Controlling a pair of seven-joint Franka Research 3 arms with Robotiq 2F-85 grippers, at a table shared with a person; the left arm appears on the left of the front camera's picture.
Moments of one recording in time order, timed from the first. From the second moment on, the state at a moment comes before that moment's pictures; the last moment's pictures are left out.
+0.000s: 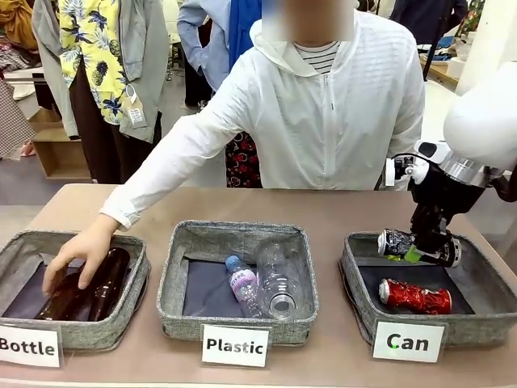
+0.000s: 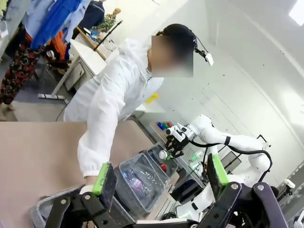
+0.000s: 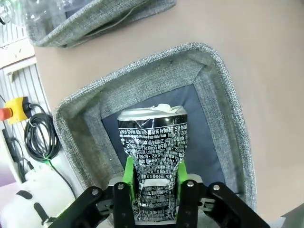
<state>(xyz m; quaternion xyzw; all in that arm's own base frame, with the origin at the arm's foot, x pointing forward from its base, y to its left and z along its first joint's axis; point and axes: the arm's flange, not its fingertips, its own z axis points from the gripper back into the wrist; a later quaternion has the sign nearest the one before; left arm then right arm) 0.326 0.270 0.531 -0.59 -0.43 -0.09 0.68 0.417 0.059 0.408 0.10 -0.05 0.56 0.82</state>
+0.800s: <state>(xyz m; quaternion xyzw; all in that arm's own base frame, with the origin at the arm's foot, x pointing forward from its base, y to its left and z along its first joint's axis) 0.361 0.212 0.517 -0.60 -0.34 -0.14 0.71 0.414 0.054 0.414 0.20 -0.06 0.47 0.85</state>
